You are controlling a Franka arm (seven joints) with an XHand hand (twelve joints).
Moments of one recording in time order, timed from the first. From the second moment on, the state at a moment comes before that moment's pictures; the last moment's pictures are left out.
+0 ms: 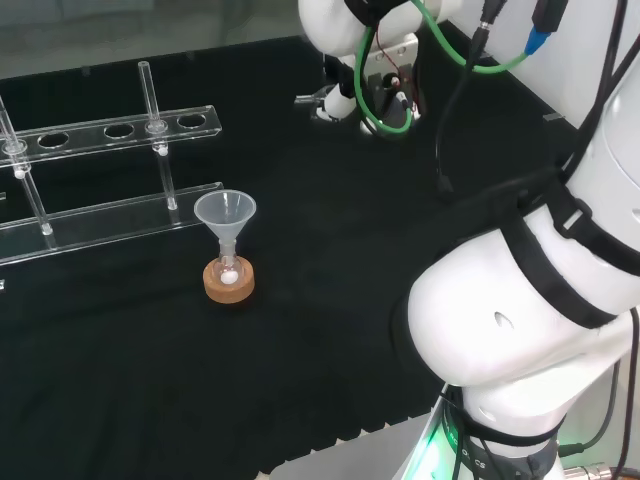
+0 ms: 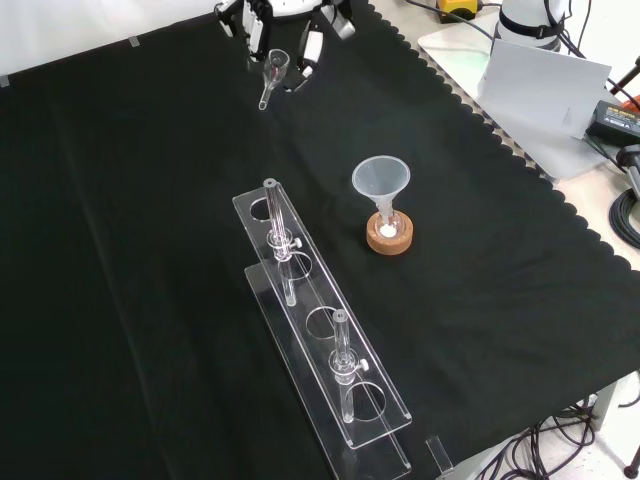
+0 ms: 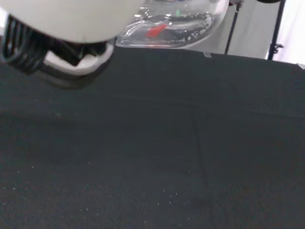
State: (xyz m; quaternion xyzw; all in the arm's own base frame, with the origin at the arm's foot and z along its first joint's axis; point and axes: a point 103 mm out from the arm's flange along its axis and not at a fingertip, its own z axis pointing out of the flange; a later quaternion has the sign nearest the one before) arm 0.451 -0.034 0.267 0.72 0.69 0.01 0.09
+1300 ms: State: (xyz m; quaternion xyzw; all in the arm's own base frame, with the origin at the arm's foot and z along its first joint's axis) arm 0.461 -0.092 0.132 0.79 0.61 0.02 0.03
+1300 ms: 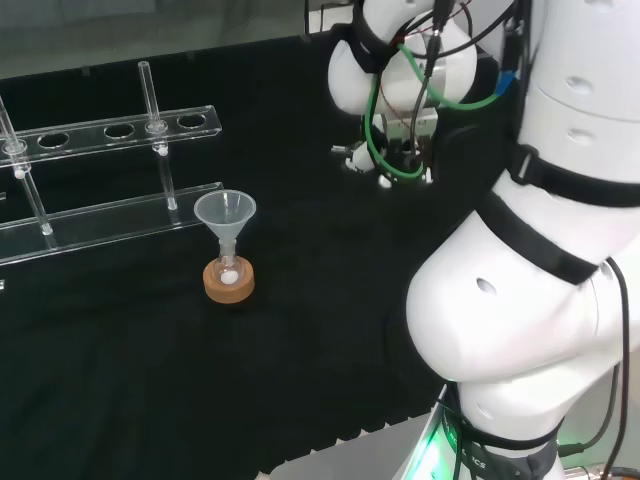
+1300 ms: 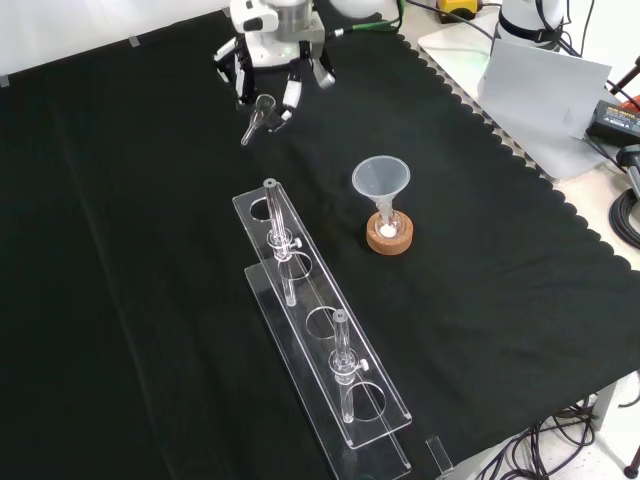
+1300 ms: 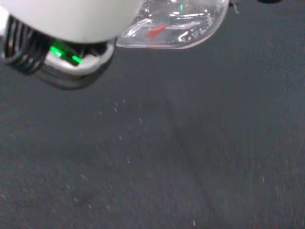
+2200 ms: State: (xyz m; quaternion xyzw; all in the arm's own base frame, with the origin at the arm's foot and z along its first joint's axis) arm 0.461 -0.105 0.032 0.83 0.56 0.04 0.00
